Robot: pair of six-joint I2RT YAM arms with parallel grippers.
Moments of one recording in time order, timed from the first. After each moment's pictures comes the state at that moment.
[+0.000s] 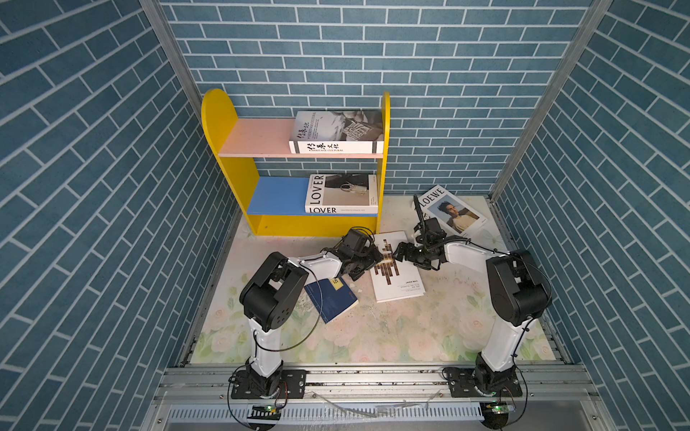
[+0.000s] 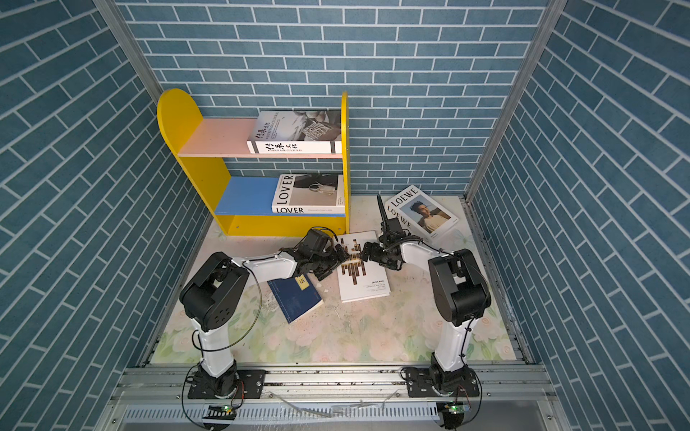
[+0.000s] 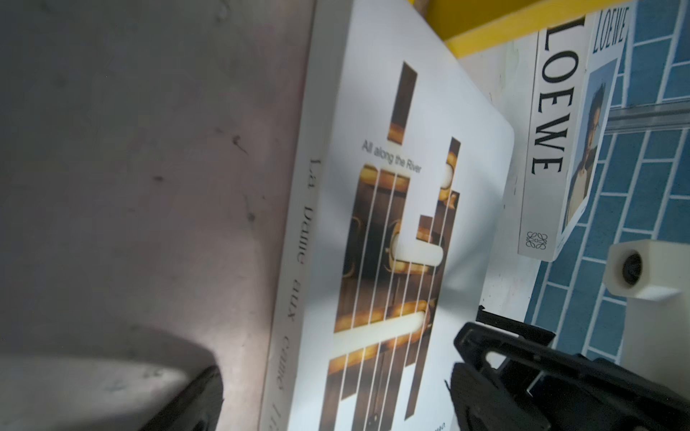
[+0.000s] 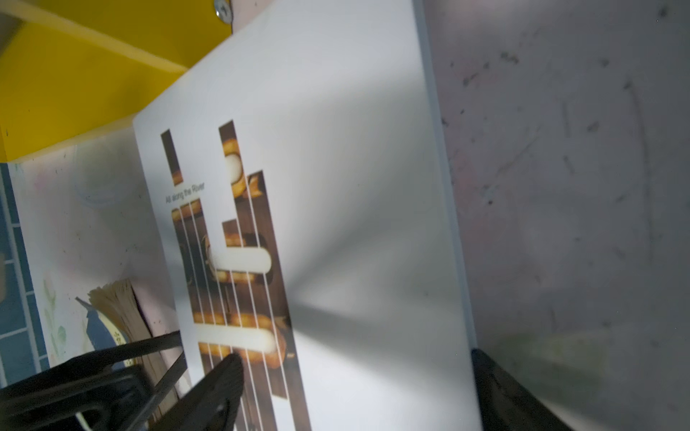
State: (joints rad) left arm -0.65 1.92 1.14 -0.07 0.21 -1.14; right arm 0.42 1.83 1.12 -0.34 -0.33 0.54
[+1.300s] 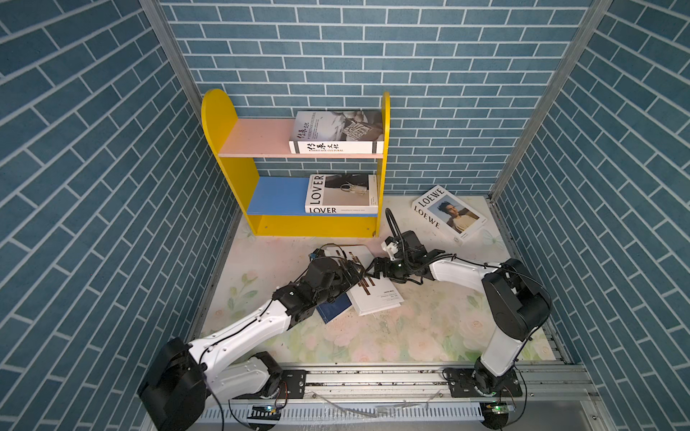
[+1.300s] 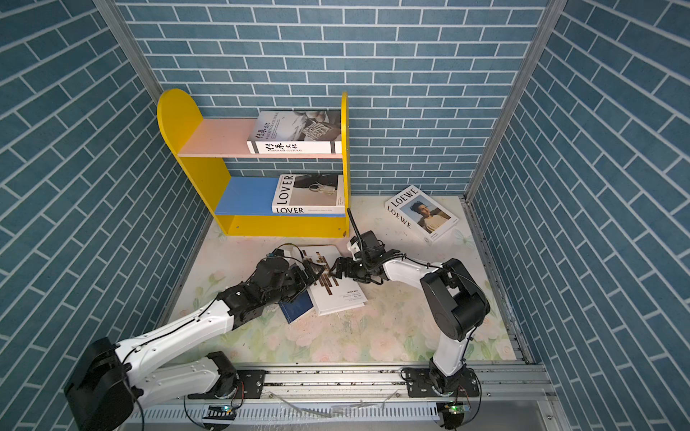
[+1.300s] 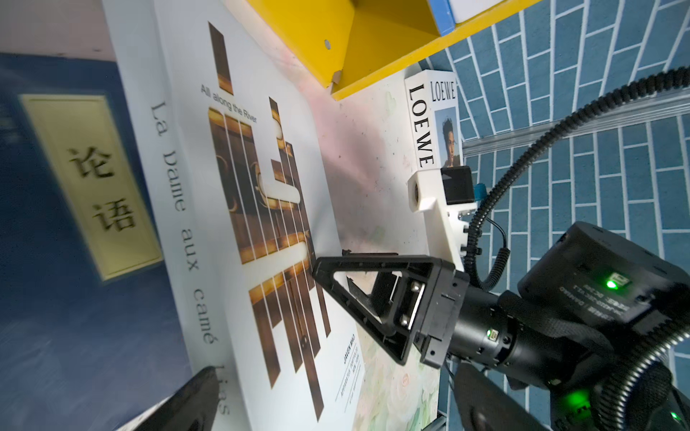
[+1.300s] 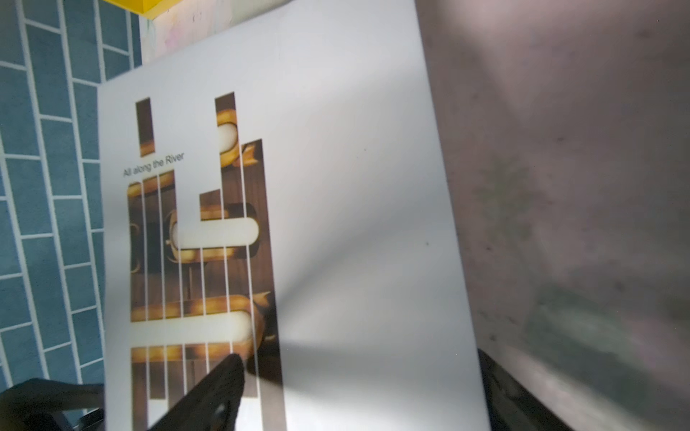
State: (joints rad) left arm -0.74 1.07 0.64 -0.19 0.01 -1.23; right arm 0.67 1.78 1.04 -0.17 -0.49 0.65
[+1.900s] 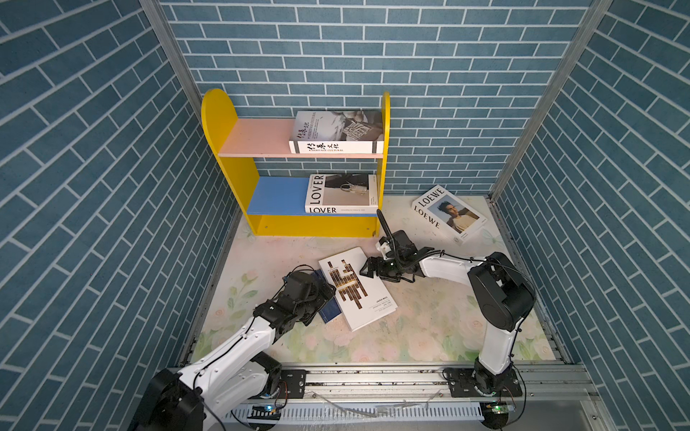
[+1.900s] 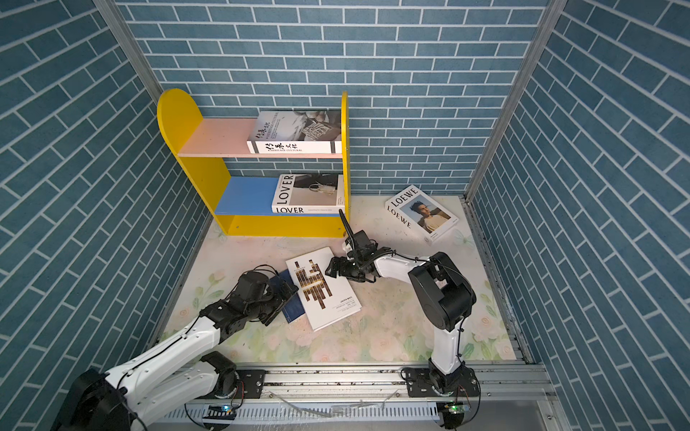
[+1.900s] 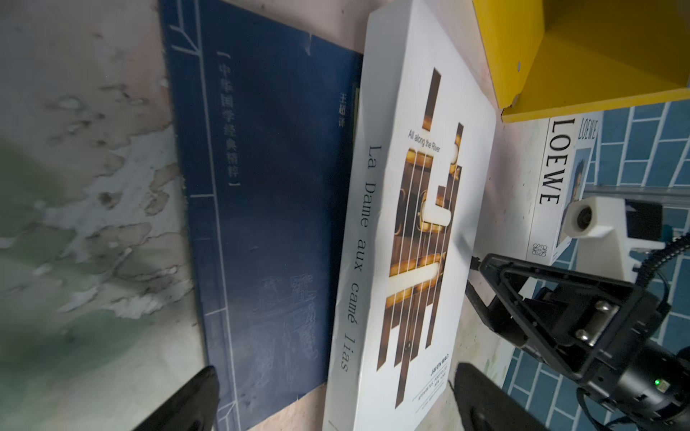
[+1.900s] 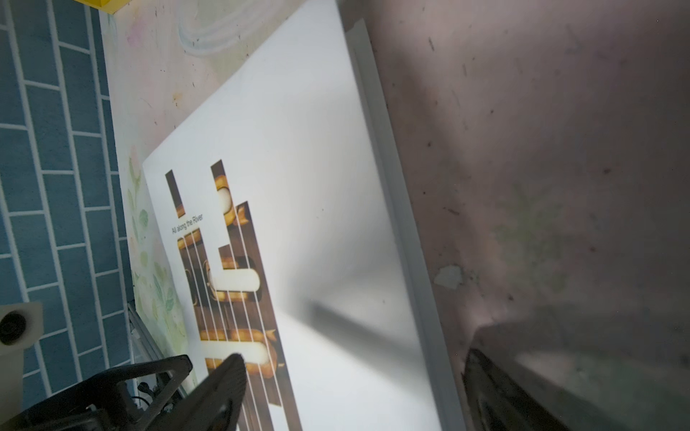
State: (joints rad) left arm -0.51 1.00 0.43 -0.27 0.15 -1.21; right arm 0.69 1.89 1.13 -0.21 -0.43 0.66
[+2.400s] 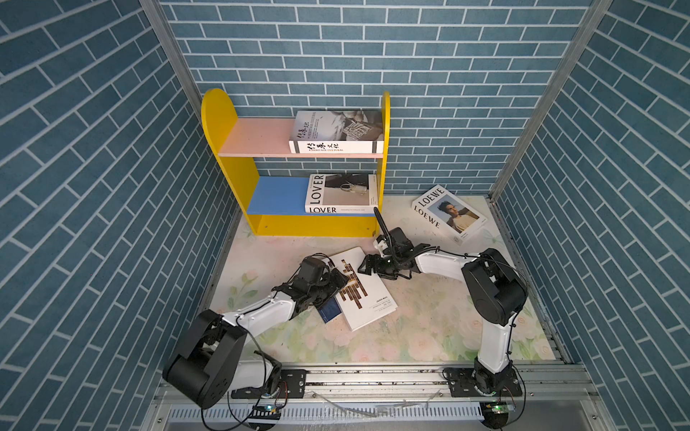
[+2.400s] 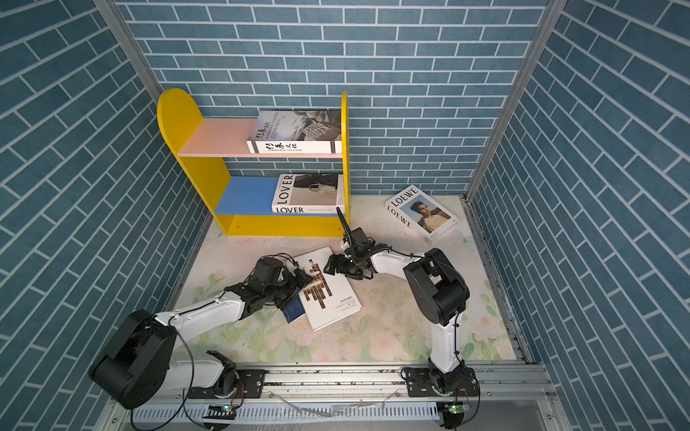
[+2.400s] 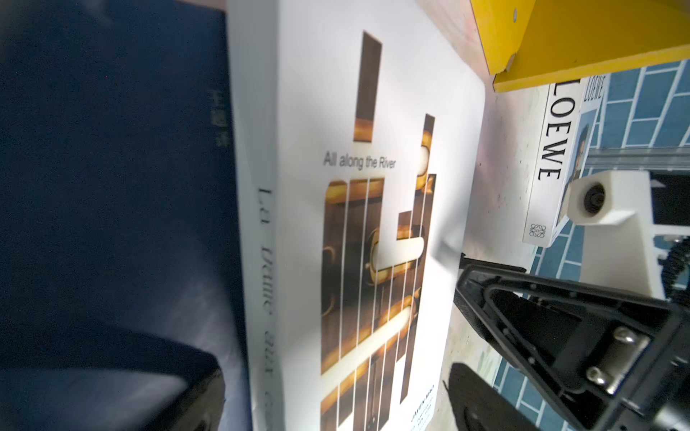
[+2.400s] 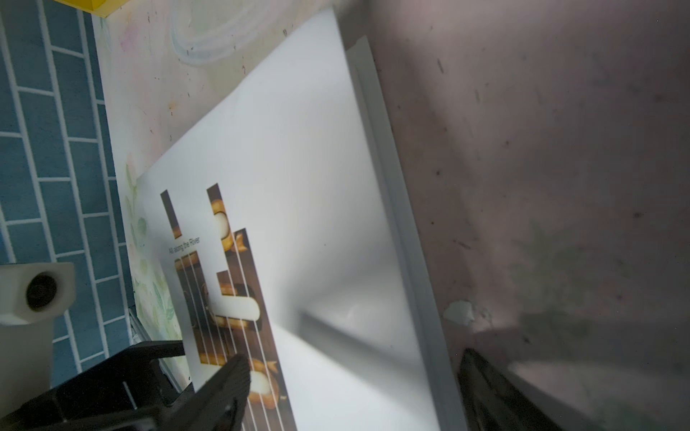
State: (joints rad) left arm -0.49 1.35 0.54 -0.02 0.25 -1.14; right arm 0.69 1.94 1.20 -0.23 -0.45 0.66
